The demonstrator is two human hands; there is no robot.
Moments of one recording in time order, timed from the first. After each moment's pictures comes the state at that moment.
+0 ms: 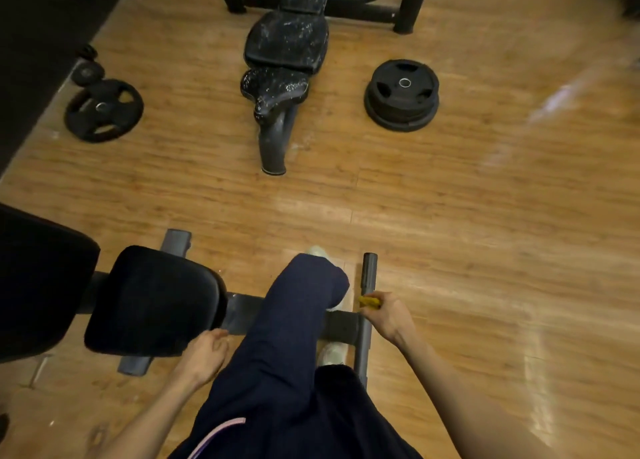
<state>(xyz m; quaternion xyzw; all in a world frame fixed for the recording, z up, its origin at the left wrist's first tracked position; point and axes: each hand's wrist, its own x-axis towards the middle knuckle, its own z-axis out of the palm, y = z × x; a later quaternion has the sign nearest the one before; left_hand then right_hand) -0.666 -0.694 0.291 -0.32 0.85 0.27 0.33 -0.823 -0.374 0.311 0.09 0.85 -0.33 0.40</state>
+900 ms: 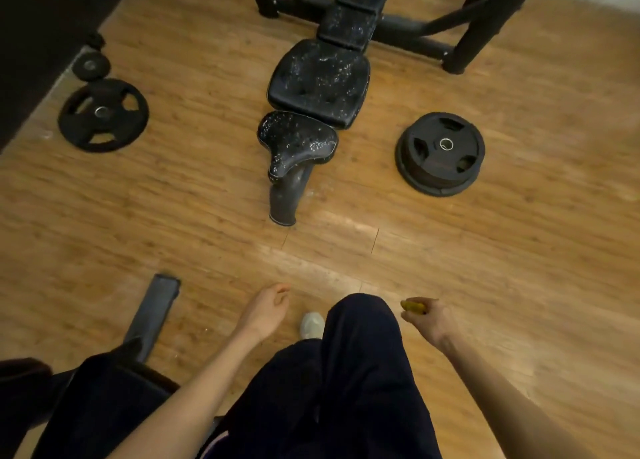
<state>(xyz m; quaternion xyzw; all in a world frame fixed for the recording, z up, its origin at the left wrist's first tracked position) -1.109 -0.743 0.294 -0.31 0.81 0.41 0.28 -1.222 -0.451 0.307 0.11 0.87 -0.28 0.40</state>
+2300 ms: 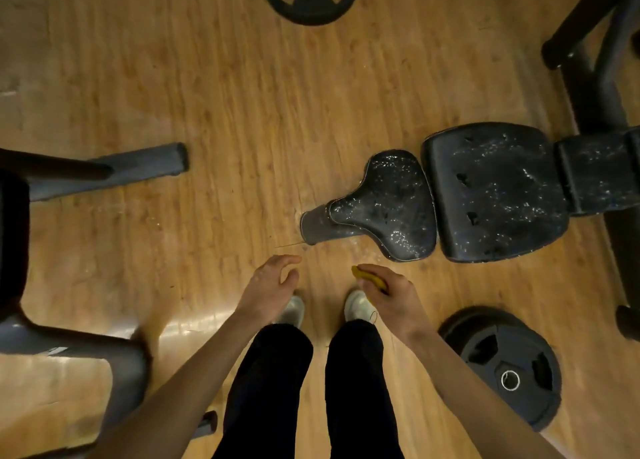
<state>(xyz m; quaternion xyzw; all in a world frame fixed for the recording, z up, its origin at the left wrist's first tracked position) -1.367 -0.801 0.181 -0.66 0.55 0.51 -0.02 -1.588 -0.752 0.189 -0.40 0.71 -0.20 0.54</state>
